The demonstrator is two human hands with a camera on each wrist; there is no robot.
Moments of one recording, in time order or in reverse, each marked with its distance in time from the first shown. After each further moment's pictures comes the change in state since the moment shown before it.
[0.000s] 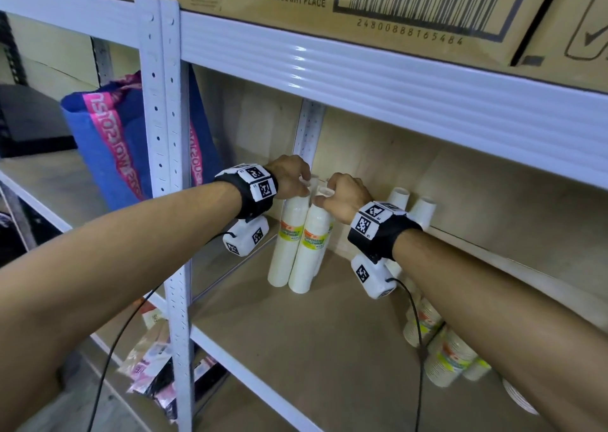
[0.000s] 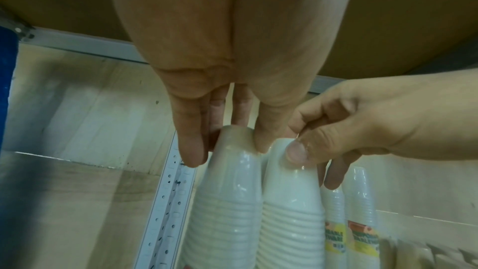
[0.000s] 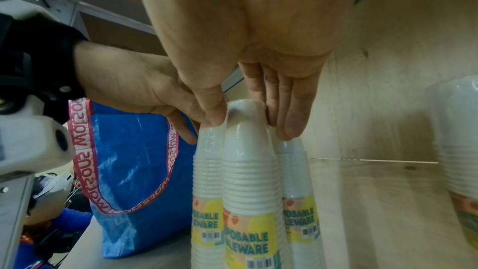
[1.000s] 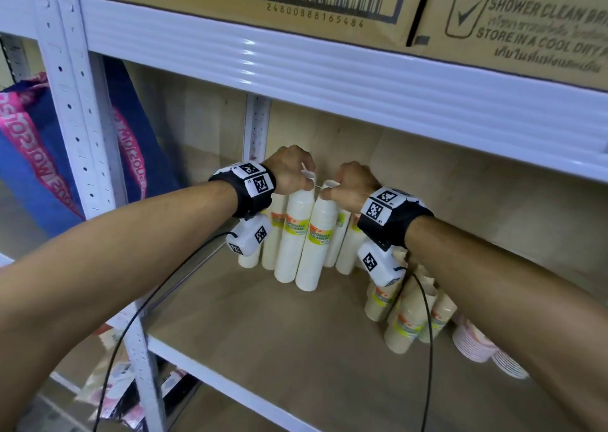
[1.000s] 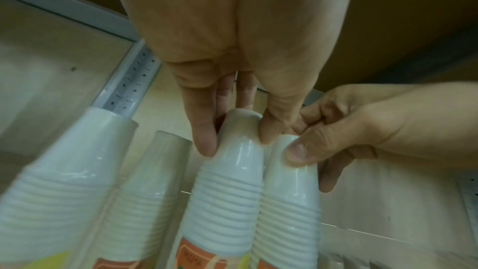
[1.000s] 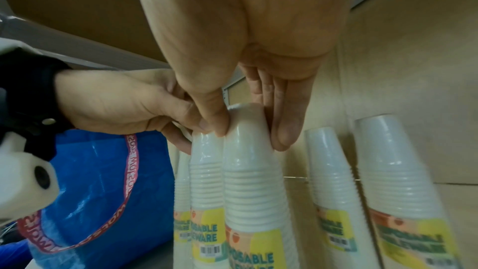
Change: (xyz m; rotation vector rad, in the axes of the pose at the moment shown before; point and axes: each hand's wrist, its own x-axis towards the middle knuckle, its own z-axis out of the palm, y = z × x) left_hand 0.023 0.078 0.025 -0.153 0.040 0.175; right_hand -0.037 0.062 -0.067 -0.043 0.086 0.130
